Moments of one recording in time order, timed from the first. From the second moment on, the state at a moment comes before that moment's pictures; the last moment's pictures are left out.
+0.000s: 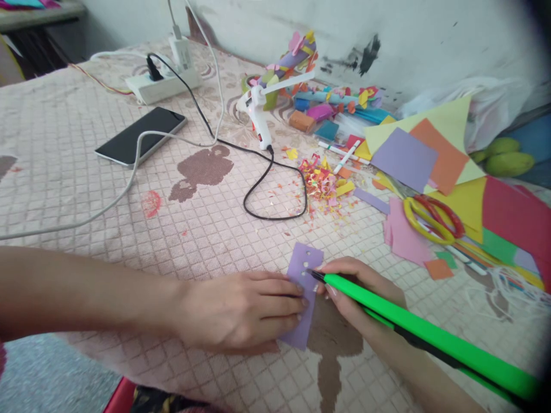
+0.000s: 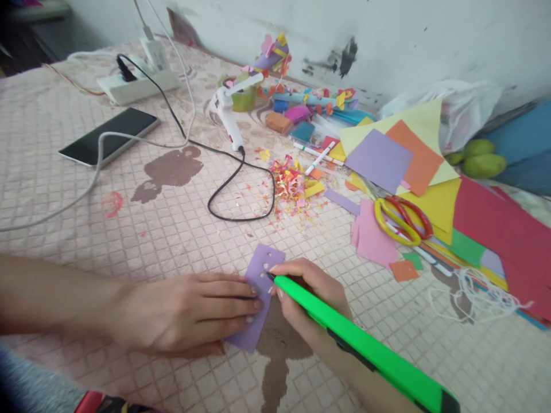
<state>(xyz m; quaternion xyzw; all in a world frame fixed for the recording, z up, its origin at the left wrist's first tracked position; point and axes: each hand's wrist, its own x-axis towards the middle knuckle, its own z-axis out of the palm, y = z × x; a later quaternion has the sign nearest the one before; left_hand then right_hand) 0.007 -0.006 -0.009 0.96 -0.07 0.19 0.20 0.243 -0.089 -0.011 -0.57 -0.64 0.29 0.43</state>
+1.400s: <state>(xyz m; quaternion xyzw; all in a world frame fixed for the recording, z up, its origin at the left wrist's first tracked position) 0.043 0.044 -0.018 0.92 0.05 0.24 0.32 0.253 -0.075 -0.010 -0.55 -0.66 0.32 0.40</state>
